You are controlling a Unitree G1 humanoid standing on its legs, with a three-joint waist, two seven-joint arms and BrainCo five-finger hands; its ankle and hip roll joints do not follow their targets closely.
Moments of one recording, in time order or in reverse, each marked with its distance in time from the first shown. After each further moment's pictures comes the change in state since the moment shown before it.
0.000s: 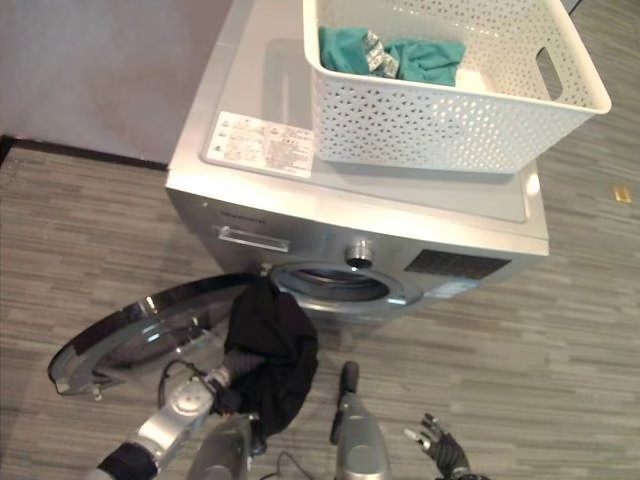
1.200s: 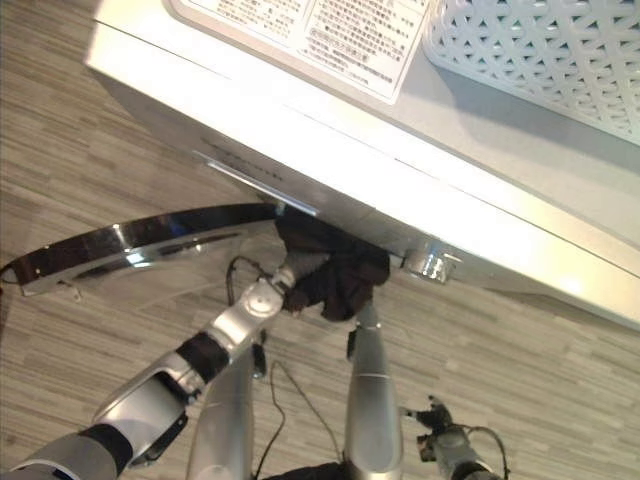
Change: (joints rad) left arm -0.639 -0.205 -0.167 0.221 -0.088 -0.036 0.236; right arm -0.396 0.024 0.190 0.381 -0.197 0.038 -0.235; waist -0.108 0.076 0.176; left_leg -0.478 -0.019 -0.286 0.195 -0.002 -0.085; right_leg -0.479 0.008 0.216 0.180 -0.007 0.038
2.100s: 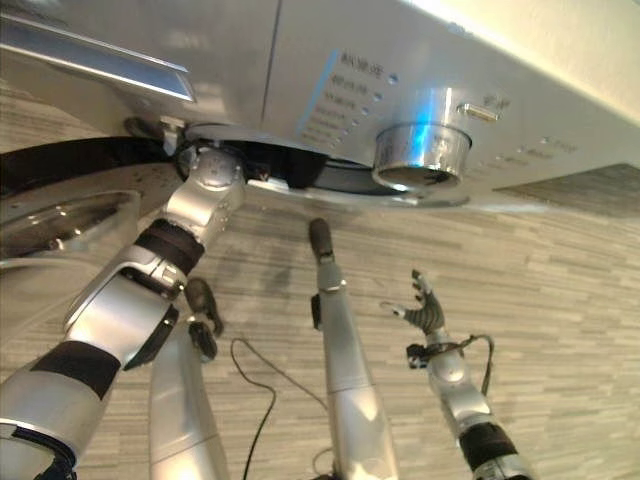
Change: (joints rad) left arm -0.556 0.101 0.158 0.361 -0.263 -0.027 0.180; right arm 0.042 -0.182 -0.073 -0.902 0.015 -0.133 -0.049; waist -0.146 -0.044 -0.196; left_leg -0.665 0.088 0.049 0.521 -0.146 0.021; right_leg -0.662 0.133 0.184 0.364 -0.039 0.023
